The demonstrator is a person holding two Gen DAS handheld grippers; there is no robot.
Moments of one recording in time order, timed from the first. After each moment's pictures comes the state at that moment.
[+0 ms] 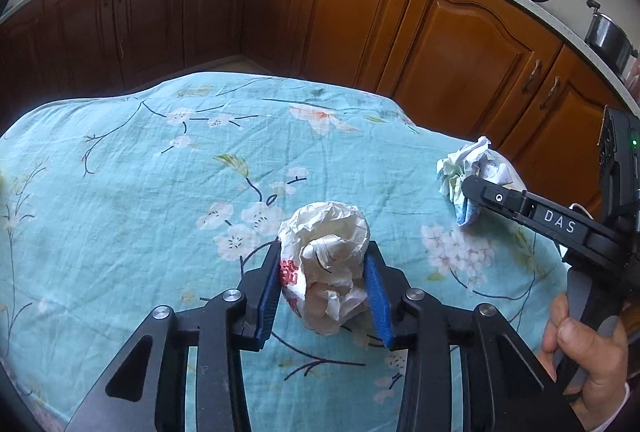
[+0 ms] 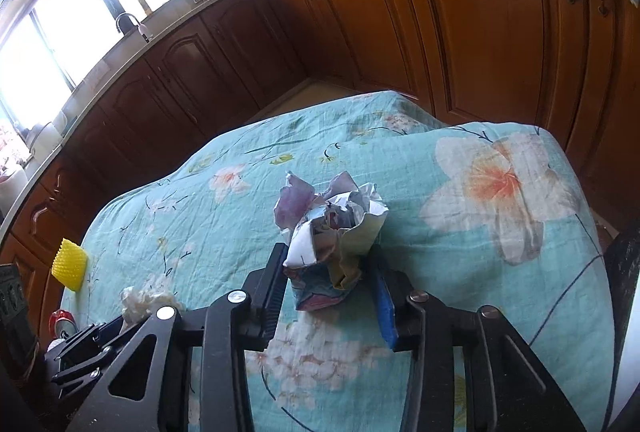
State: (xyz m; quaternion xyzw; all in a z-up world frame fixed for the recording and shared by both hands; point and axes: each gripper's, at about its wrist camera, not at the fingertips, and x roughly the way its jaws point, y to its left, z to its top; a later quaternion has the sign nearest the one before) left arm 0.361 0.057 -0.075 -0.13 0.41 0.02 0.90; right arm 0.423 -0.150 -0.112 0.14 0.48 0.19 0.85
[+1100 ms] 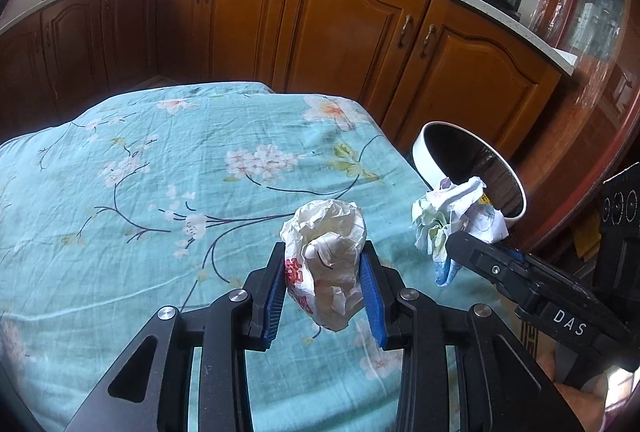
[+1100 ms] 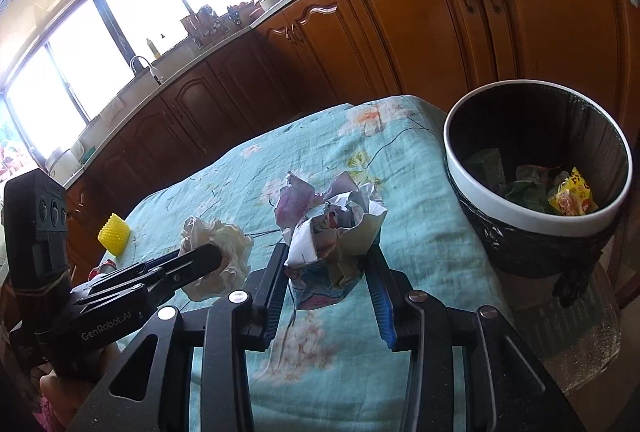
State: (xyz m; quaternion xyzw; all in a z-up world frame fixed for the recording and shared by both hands) left arm 0.244 -0.060 -0.022 -0.08 0.40 -0.11 0.91; right arm 0.230 -0.261 -0.057 0.18 0.42 0.16 0.88
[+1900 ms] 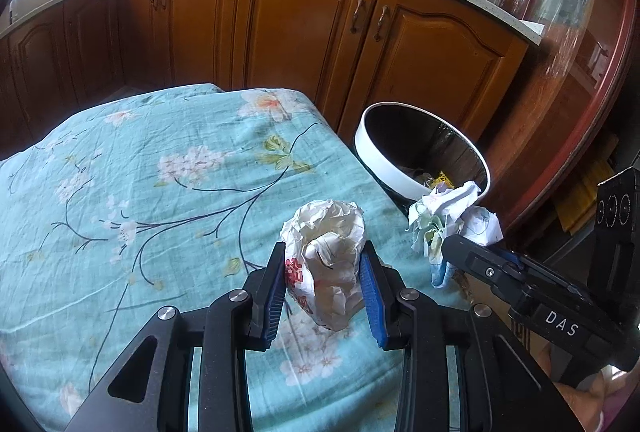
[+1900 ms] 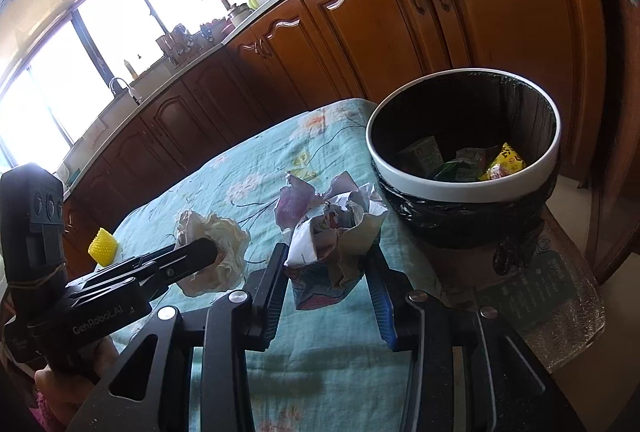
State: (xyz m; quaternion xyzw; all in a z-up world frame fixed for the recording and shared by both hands) left arm 0.248 -0.115 -0.019 -0.05 0.40 -0.16 0.90; right arm 0.200 -0.314 -0.060 0.21 0.41 0.11 0.88
